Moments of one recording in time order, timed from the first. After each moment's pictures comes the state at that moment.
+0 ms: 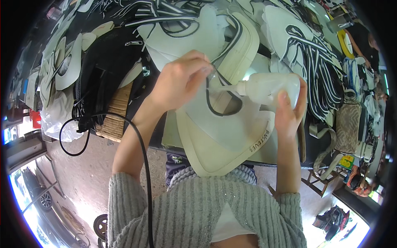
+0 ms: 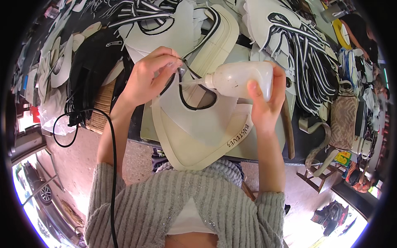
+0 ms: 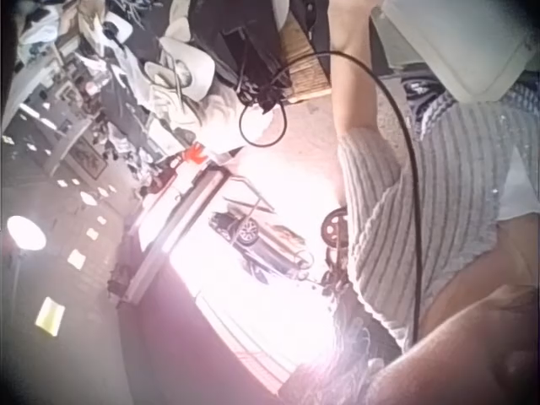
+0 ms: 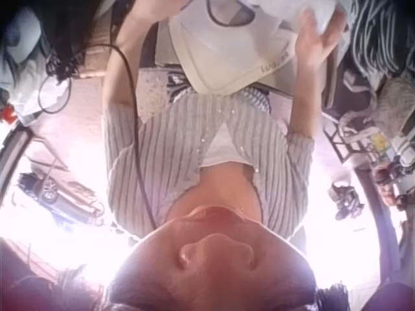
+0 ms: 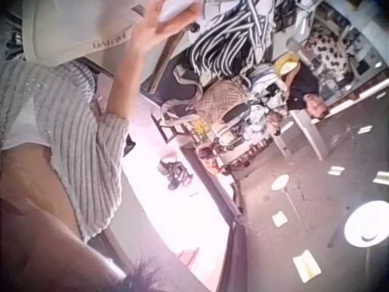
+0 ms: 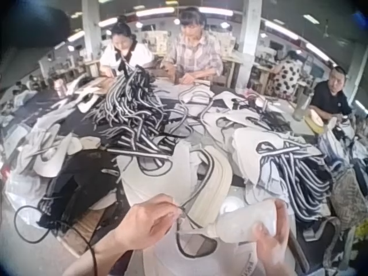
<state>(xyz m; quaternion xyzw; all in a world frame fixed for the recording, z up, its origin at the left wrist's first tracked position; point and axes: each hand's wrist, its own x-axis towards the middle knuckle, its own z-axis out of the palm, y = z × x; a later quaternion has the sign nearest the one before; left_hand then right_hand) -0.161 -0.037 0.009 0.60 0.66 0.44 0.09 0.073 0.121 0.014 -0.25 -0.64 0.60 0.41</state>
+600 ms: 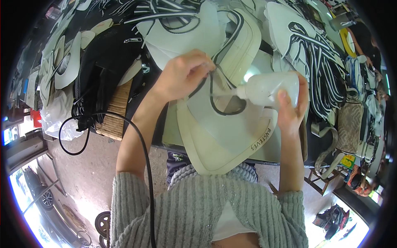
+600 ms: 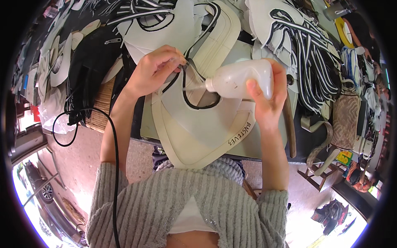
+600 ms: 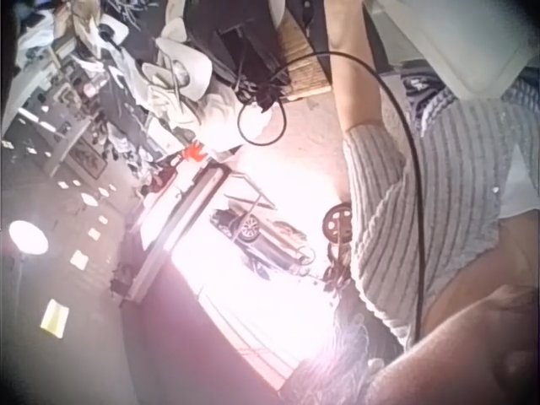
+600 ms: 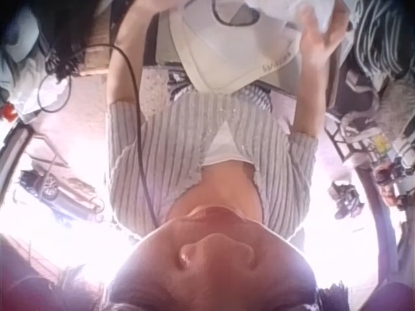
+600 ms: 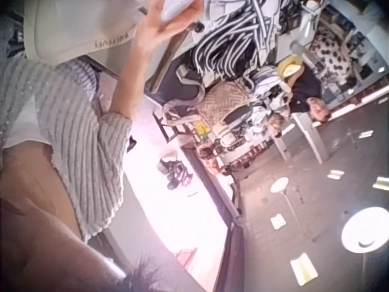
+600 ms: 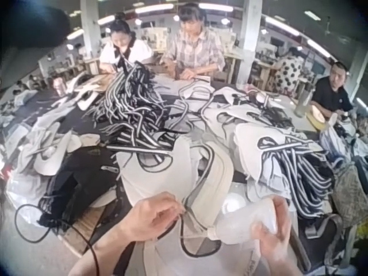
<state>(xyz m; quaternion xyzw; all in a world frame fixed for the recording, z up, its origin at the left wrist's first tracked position) -0.169 -0.030 -0.012 0.55 0.66 0.45 0.24 0.077 0.126 0.015 -0.24 -0.69 0.57 0.38</state>
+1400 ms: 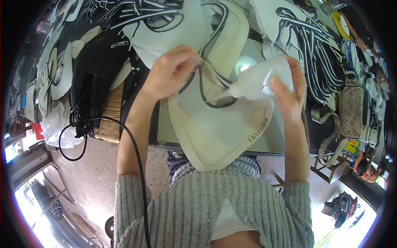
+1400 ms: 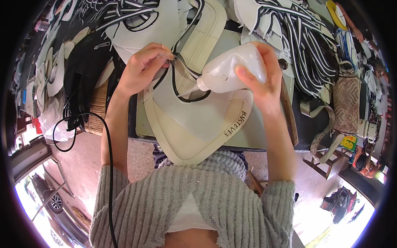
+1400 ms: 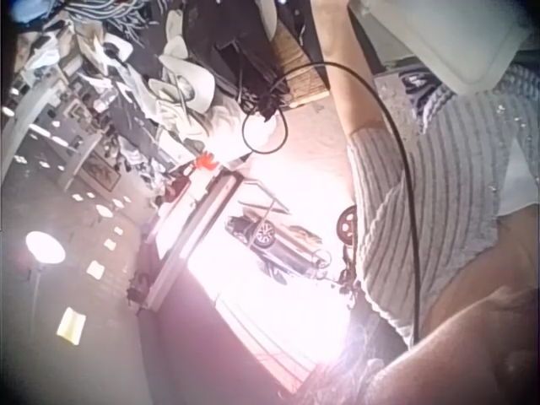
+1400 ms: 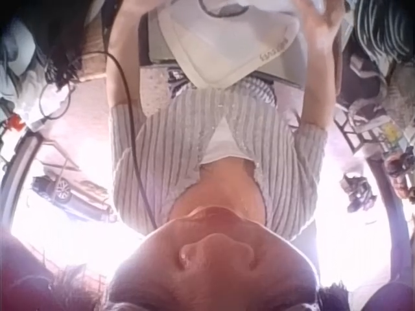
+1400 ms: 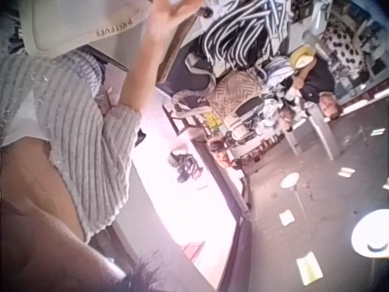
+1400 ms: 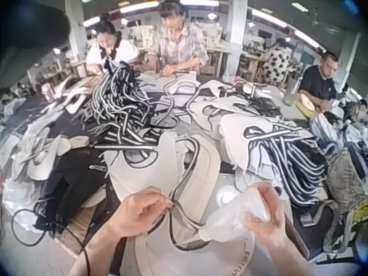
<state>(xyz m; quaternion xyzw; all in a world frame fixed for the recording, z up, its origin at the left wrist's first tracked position) -0.167 -0.029 -0.012 0.55 0.65 0.46 0.27 0.087 0.140 0.021 -0.24 -0.68 0.61 0.34</state>
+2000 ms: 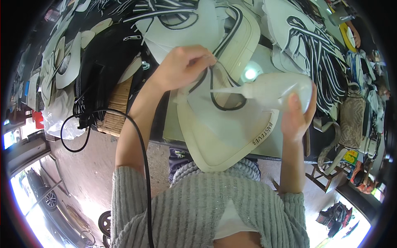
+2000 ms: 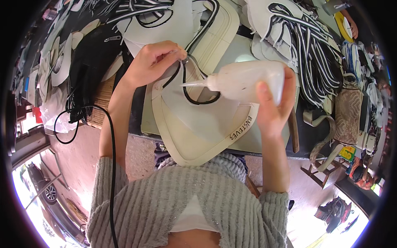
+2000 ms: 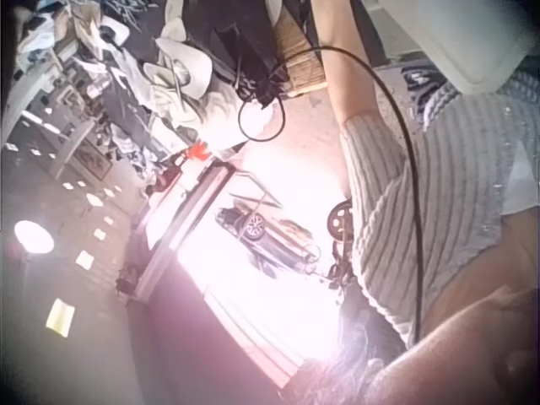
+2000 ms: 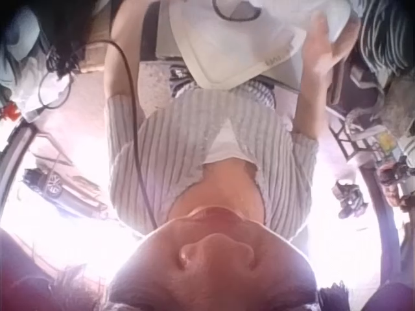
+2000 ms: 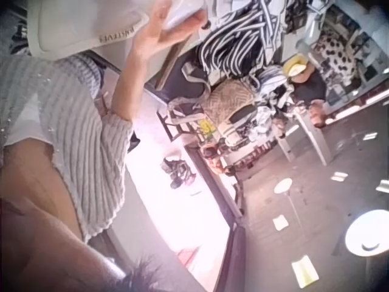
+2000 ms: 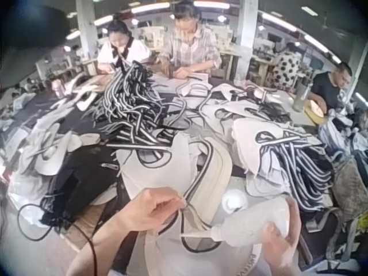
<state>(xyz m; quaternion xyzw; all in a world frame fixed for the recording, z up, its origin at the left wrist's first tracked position) -0.174 -0.022 0.000 0.55 0.66 0.45 0.25 0.093 0.105 0.025 -0.28 -0.63 0.58 0.44</state>
